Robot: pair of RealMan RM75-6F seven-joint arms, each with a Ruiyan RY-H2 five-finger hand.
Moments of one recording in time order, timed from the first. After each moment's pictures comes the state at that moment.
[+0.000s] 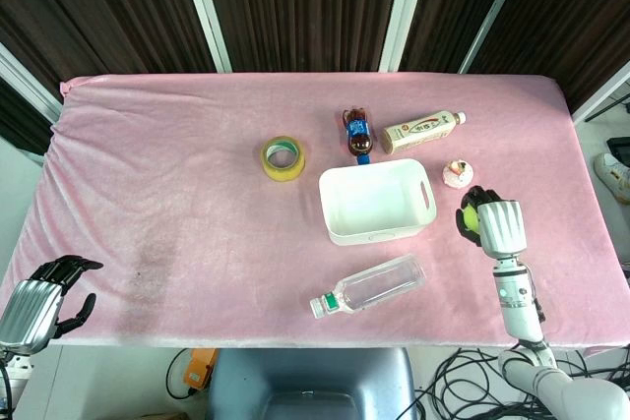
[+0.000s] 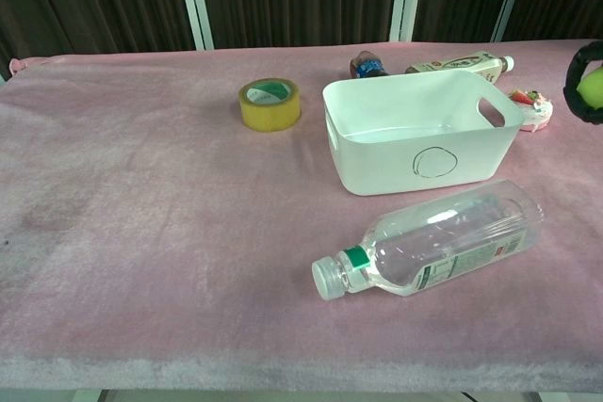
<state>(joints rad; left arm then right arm) -0.14 -1.10 0.02 -1.57 1.64 1.50 -0.12 0.47 -1.82 0.16 -0.59 -1.46 1.45 0.20</state>
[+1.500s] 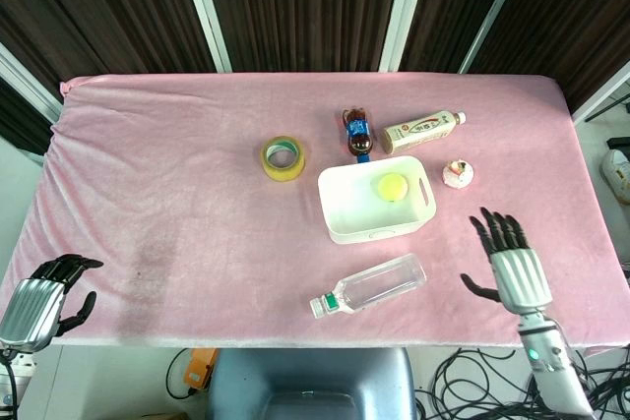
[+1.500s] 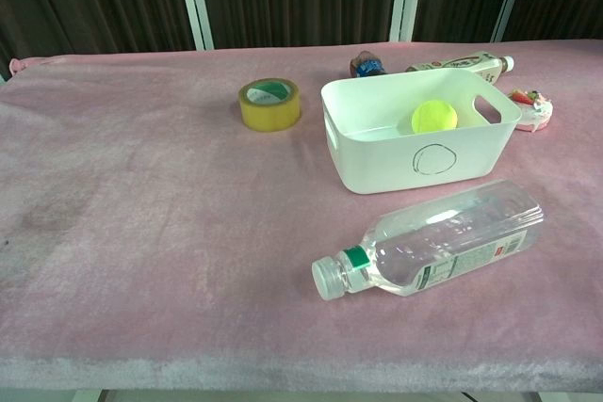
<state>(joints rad) -0.14 -1.11 0.01 -1.57 1.62 1.49 -0.07 0.24 -1.33 -0.05 -1.49 -1.47 1.49 -0.18</state>
